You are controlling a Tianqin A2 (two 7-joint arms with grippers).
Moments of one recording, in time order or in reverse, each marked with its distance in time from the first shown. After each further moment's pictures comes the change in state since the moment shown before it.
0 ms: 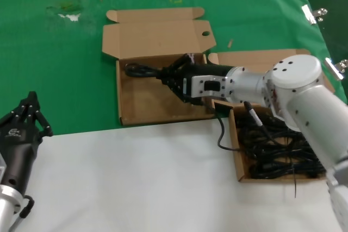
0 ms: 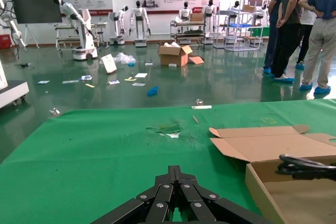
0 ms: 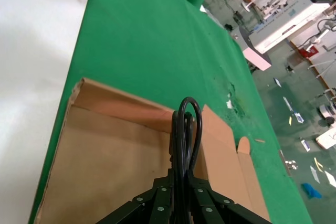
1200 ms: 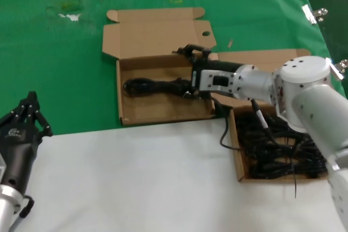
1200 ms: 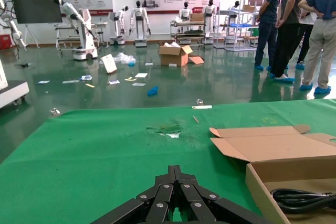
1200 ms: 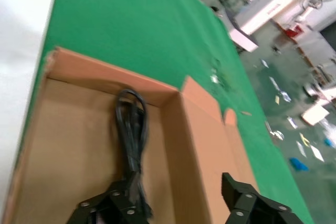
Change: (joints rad) left arm 0.000 0.000 0.000 0.000 0.000 0.000 0.000; right arm 0.078 -0.032 0.127 -0.222 0.052 0.043 -0.180
